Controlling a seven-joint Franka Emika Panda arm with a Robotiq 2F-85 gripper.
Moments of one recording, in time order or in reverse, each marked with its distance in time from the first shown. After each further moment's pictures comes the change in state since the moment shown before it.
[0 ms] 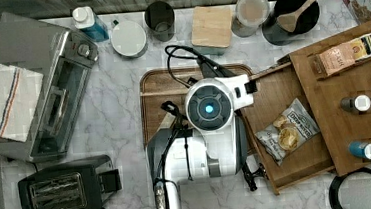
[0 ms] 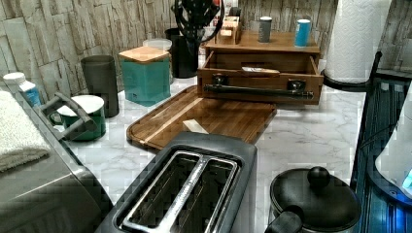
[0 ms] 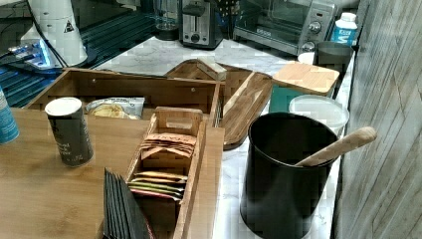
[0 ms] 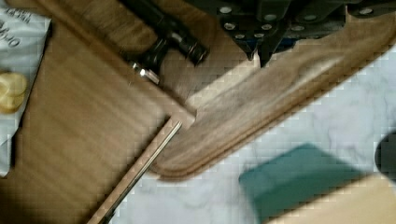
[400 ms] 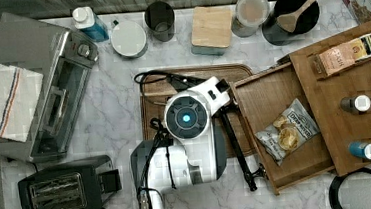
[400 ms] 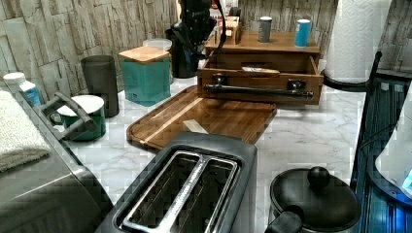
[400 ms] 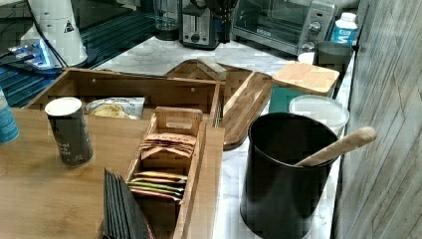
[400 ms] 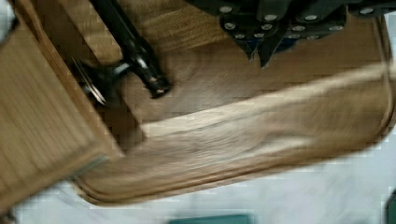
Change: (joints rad) arm 0.048 -0.005 0.031 -0.066 0.049 0.021 -0.377
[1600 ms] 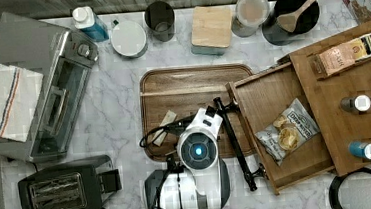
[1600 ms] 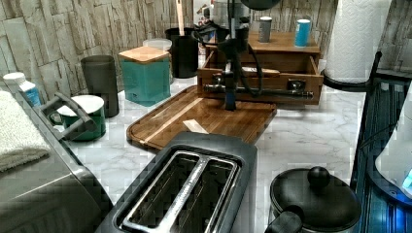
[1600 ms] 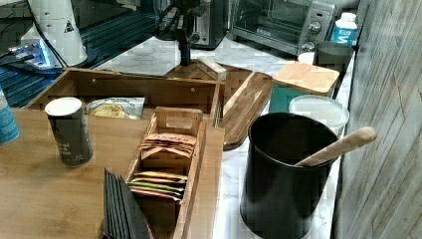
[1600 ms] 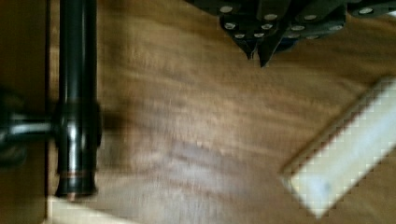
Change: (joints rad) arm -0.001 -0.064 -0.017 -0.320 0.062 0.145 -0.496
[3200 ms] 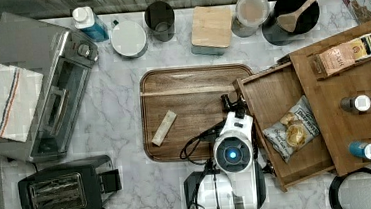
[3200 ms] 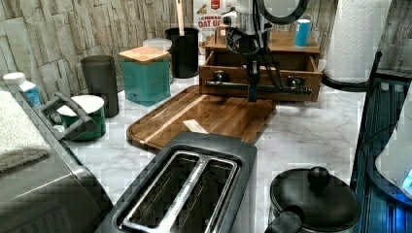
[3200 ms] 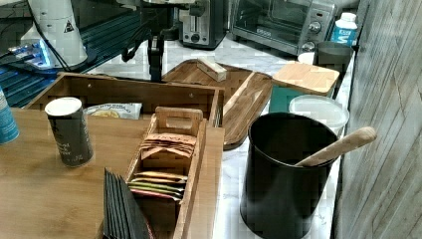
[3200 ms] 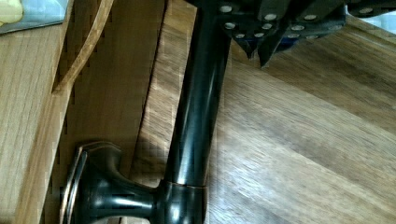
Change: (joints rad) arm -0.154 0.059 -0.097 -0.021 -0.299 0.086 -0.196
